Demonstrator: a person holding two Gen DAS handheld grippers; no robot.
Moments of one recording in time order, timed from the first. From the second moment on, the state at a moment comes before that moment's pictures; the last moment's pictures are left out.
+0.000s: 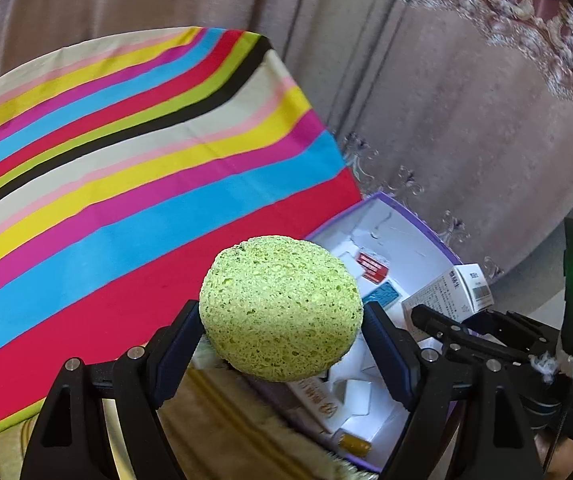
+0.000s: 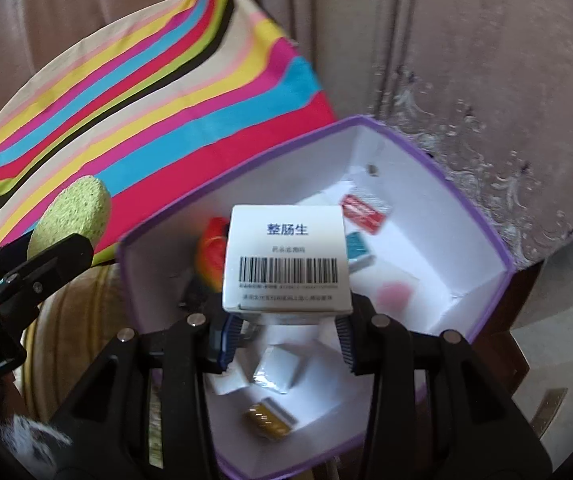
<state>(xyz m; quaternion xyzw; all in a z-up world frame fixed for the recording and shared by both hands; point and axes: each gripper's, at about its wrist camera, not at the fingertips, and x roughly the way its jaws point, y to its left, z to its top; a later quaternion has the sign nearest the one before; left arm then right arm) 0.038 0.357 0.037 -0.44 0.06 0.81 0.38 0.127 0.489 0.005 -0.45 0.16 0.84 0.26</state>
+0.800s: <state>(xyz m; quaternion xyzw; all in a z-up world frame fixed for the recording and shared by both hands) 0.041 0.405 0.029 -0.45 0.06 0.79 0.41 0.147 0.534 0.004 -0.44 0.18 0.82 0.31</state>
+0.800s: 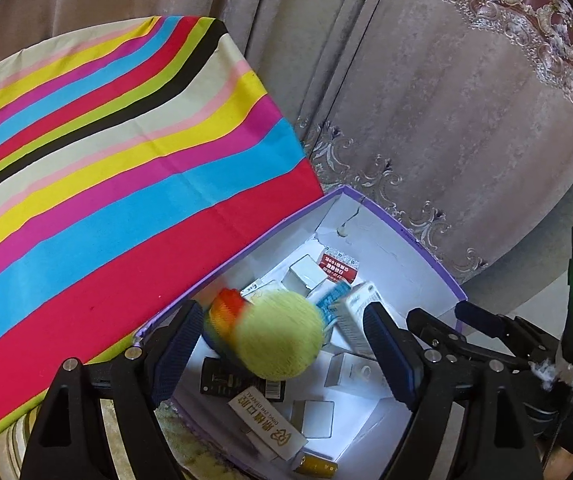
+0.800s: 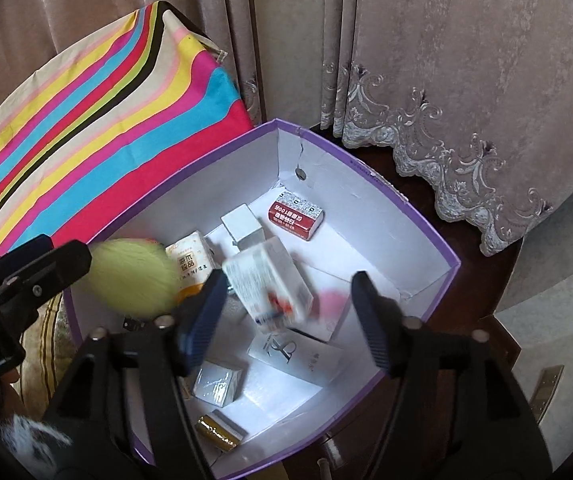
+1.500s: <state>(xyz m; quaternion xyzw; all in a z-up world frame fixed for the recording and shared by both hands) 0.078 0.366 0.027 -0.47 0.06 0.77 0.43 0.185 0.510 0.010 -0.44 0.19 0.81 0.33</state>
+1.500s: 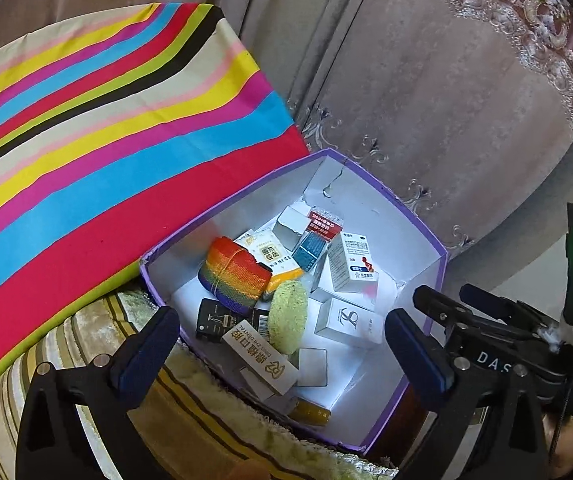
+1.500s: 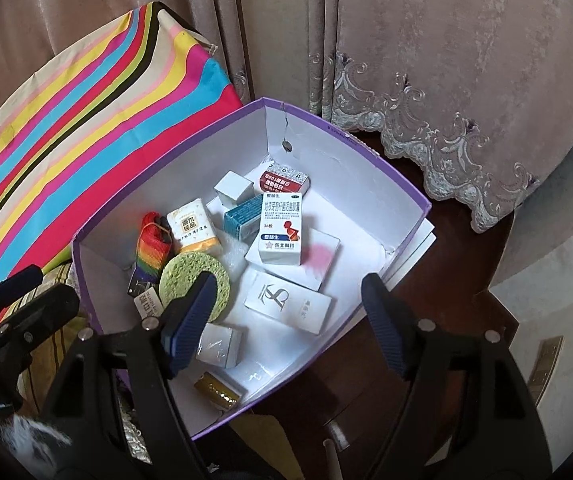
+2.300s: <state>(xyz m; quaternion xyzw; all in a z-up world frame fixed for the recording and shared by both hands) 0.078 0.368 0.025 -0.47 0.06 0.77 0.43 0.181 0.514 0.010 -0.45 0.19 0.81 0.32</state>
